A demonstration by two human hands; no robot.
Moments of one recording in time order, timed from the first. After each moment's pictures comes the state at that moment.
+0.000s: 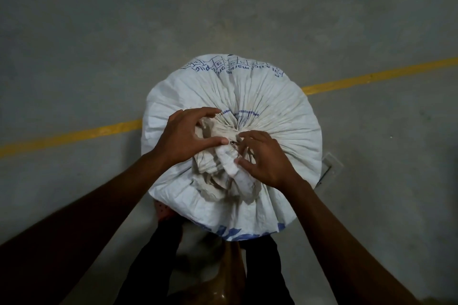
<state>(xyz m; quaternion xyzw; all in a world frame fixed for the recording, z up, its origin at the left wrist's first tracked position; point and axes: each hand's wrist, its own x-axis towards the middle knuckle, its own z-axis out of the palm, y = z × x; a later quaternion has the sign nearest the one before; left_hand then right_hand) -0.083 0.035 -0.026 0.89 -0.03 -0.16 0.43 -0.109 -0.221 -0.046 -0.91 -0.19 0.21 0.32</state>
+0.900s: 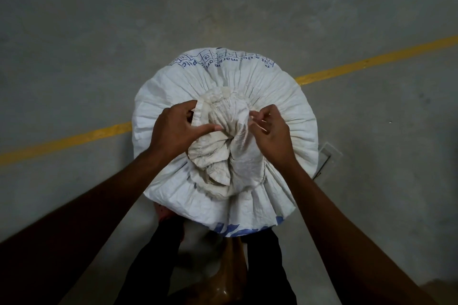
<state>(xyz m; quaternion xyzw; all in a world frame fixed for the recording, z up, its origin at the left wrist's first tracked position) -0.076 0.013 -0.020 0.89 0.06 -0.14 0.42 -0.093 -0.232 -0.044 -0.80 0.12 0.13 0.57</state>
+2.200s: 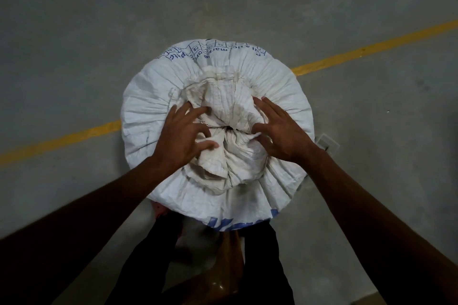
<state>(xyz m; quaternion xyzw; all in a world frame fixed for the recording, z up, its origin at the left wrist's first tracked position) -0.102 -0.007 -0.075 0.95 -0.19 -0.12 0.23 -0.087 -0.310 -0.074 -0.92 -0.28 0.17 0.23</state>
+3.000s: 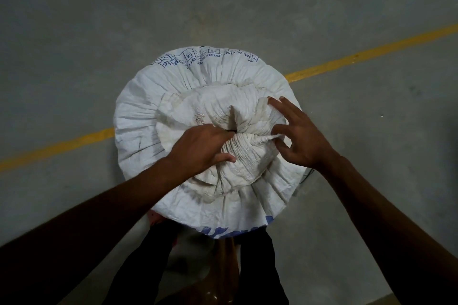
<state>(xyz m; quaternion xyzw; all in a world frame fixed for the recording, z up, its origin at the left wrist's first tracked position) -0.099 -0.059 -0.047 0.92 -0.31 -0.16 0.18 -0.090 -0.358 -0.045 -0.92 -0.27 0.12 0.27</state>
